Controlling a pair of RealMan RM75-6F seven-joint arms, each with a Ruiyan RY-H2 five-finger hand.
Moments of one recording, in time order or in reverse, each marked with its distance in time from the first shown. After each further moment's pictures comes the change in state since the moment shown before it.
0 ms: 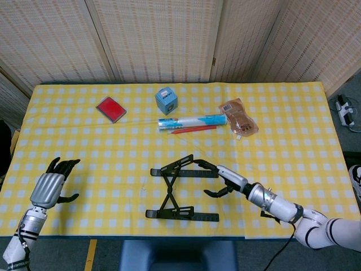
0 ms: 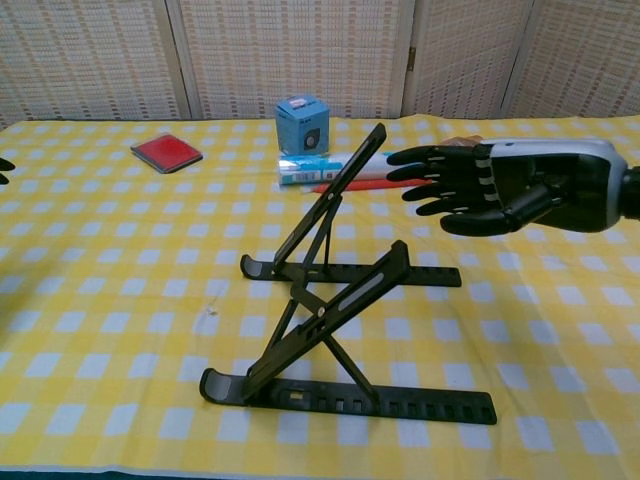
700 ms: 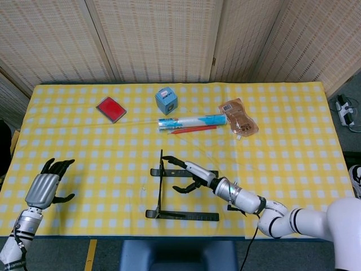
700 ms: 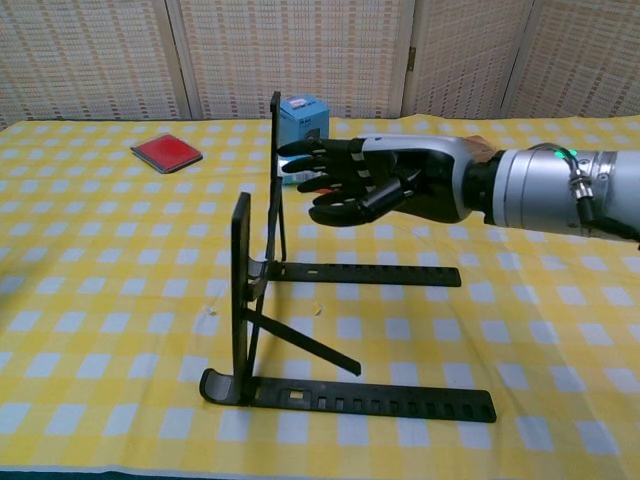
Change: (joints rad) left arm 0.009 -0.004 0.001 0.048 -0.013 -0.001 -0.052; right arm 0.096 -0.176 0.177 0.036 0.115 -0.153 -0.138
